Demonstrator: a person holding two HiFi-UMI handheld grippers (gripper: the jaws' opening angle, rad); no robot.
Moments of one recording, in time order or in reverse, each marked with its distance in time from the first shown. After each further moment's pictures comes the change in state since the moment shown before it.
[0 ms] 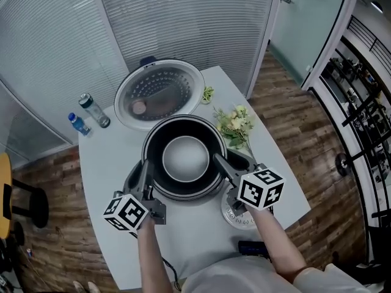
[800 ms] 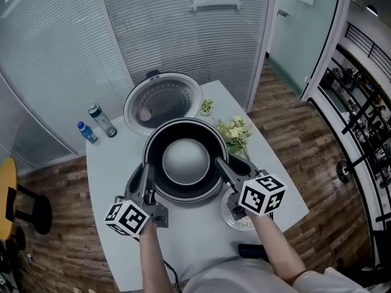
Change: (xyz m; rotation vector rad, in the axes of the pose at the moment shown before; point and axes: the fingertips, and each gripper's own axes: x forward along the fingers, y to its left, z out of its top) left arm -0.034 -0.047 0.033 0.022 -0.118 -0.068; right arm -0.043 0.030 0.026 -0.017 -0.117 0.021
